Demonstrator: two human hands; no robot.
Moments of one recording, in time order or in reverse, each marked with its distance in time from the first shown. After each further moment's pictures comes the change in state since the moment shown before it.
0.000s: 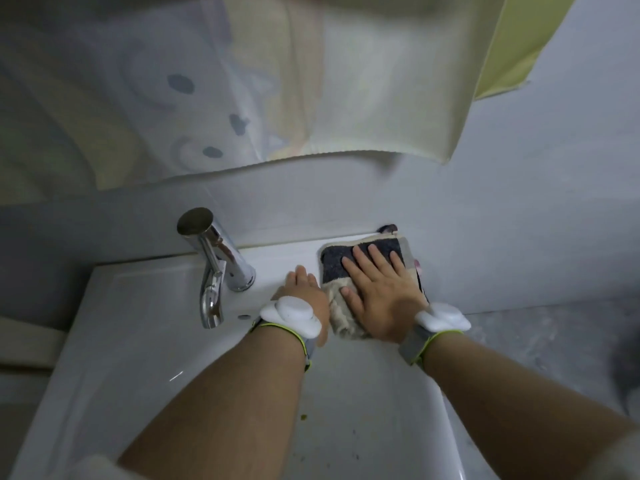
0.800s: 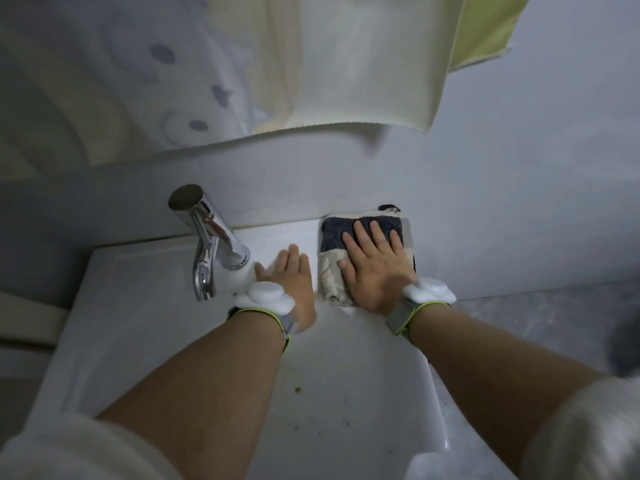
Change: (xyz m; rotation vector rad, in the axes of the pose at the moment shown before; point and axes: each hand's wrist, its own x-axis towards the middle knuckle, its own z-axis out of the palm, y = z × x) left_hand -0.016 -0.002 0.018 0.028 0.136 -0.050; right_hand -0.002 0.001 0.006 0.010 0.019 0.101
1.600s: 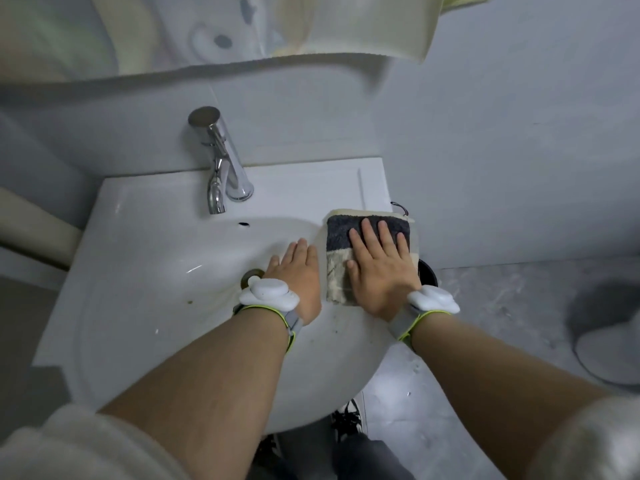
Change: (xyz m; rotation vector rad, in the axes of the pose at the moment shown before) left_hand -0.105 0.018 0.055 -0.155 -0.035 0.131; right_hand -0.131 -0.019 0.026 -0.024 0.001 0.028
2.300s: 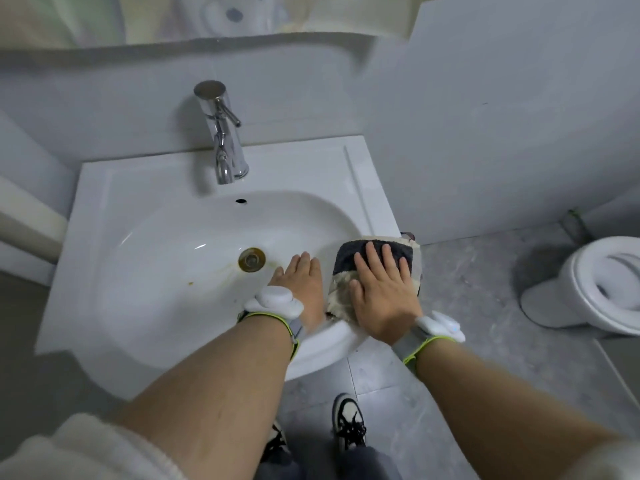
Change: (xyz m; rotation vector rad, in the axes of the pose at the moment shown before) left_hand -0.056 -0.022 0.055 0.026 -0.017 0.192; right_hand -0.108 -0.063 0.013 0.062 -0.029 0.238
